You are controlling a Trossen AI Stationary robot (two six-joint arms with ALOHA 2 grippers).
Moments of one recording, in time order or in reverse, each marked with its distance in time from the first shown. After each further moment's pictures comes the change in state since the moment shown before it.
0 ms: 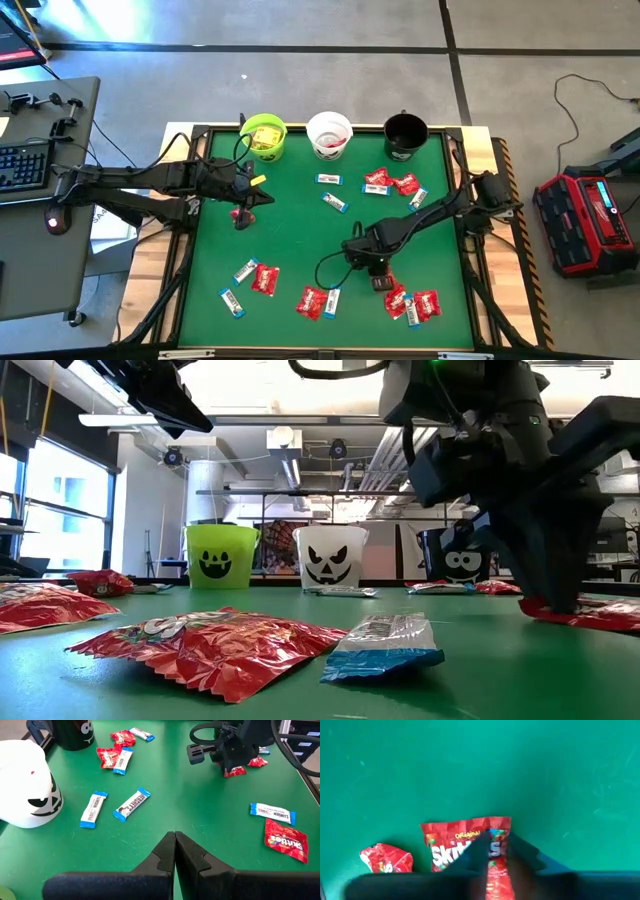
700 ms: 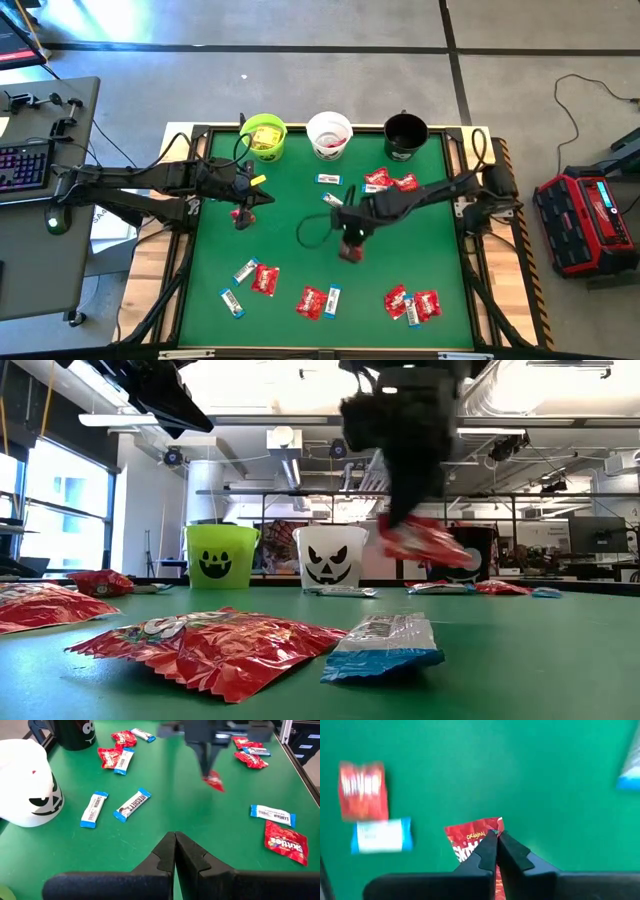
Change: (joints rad) left arm 0.000 0.000 0.000 0.003 -0.005 -0.011; right arm -0.184 -0.083 0.178 0.018 0.217 0.337
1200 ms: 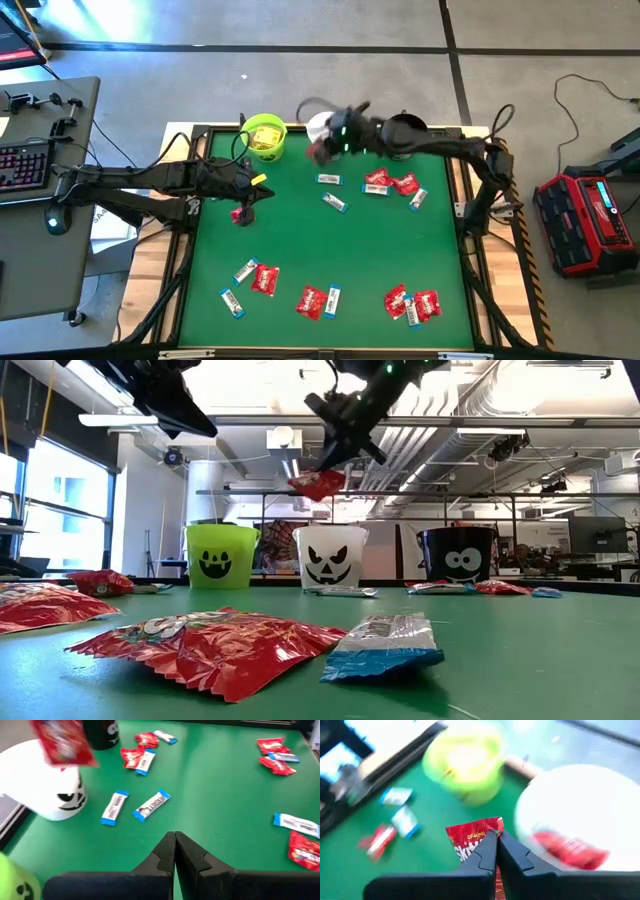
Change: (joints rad) left arm 0.001 0.000 0.000 0.006 -0.103 -0.031; right arm -0.448 0.004 0.267 0.220 0.247 -0.096
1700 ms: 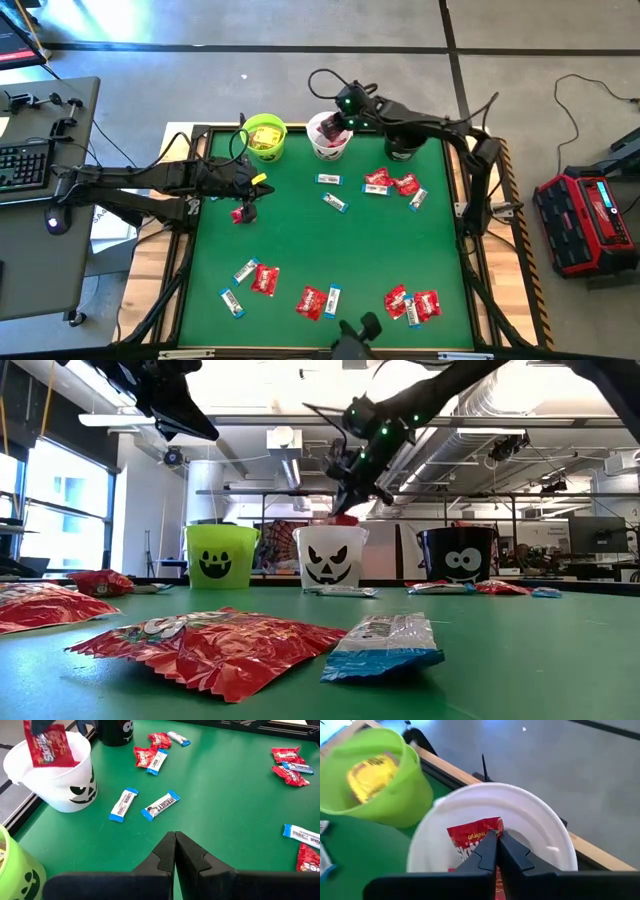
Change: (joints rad) left arm 0.006 0.000 0.000 0.000 -0.048 -0.066; right arm -0.237 0.149 0.002 0.086 -0.105 -0.068
